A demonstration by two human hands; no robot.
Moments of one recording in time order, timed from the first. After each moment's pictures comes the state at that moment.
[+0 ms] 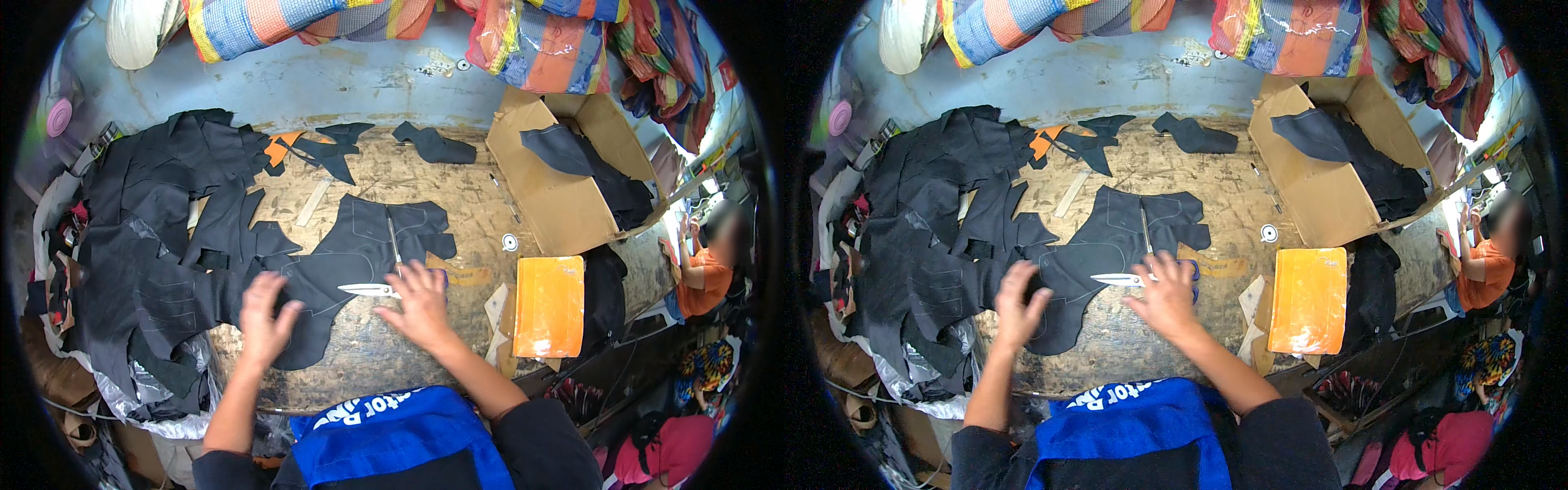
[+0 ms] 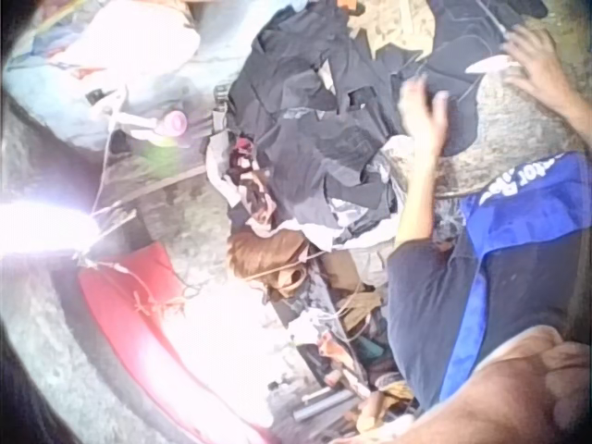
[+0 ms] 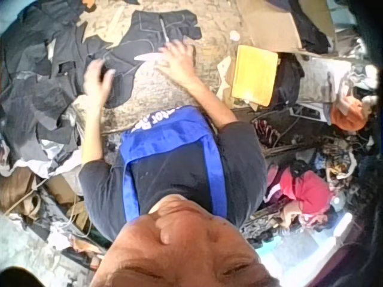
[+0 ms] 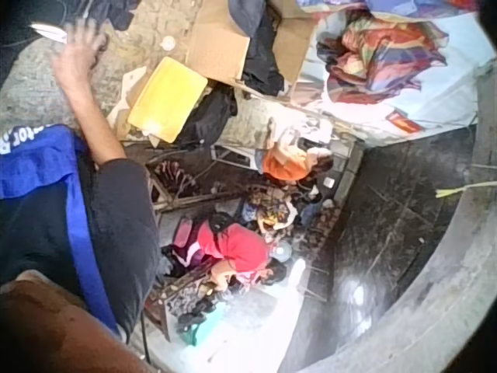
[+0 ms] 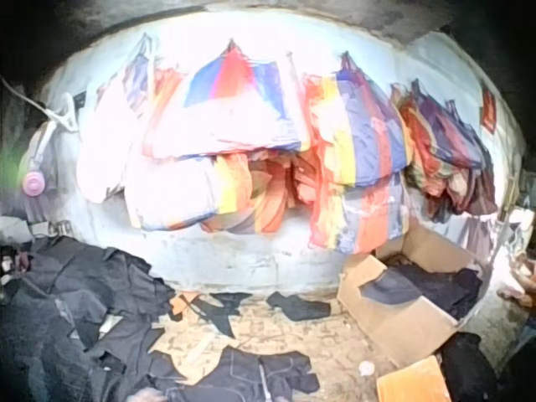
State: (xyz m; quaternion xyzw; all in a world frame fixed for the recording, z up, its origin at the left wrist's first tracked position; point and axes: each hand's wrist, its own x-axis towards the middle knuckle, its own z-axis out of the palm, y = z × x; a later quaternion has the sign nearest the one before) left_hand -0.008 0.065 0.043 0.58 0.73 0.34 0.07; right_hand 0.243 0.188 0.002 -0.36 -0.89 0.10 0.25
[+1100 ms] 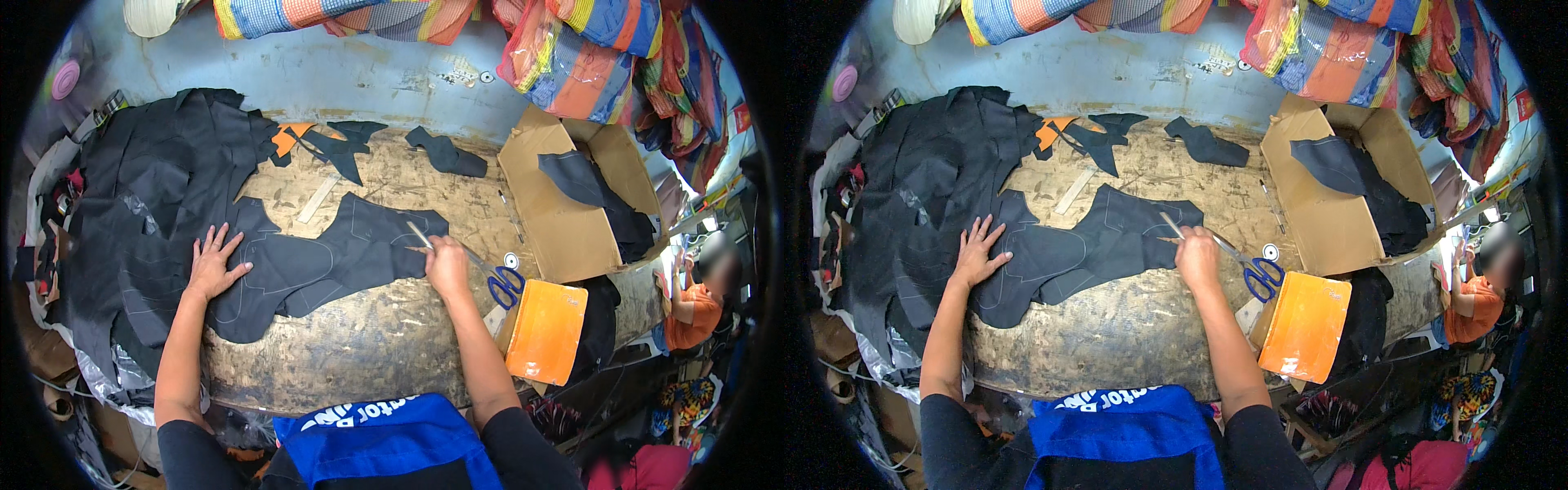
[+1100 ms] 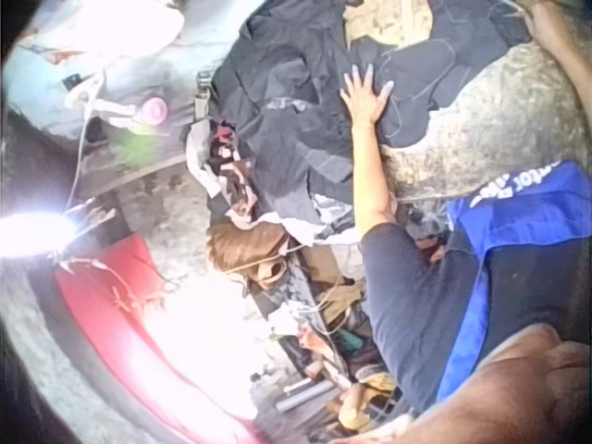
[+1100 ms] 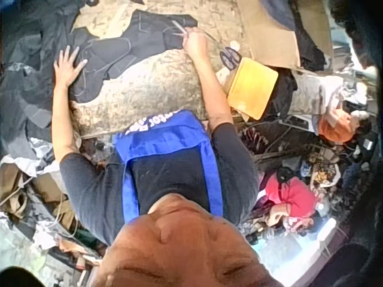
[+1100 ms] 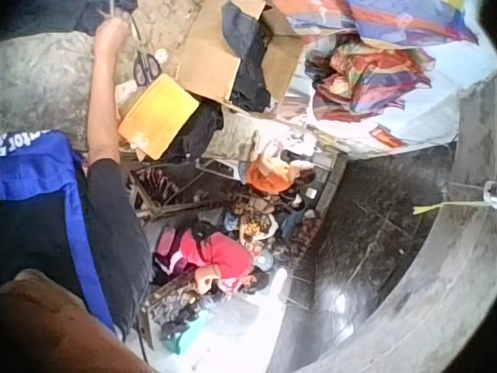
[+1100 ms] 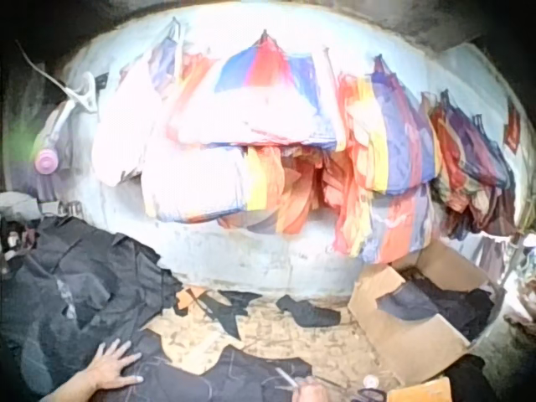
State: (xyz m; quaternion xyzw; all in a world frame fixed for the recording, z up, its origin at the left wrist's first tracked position) left_hand -0.126 0.097 0.024 0.54 0.84 0.04 0.07; right_hand 0.246 0.300 -0.016 -0.48 -0.84 0.09 0.25
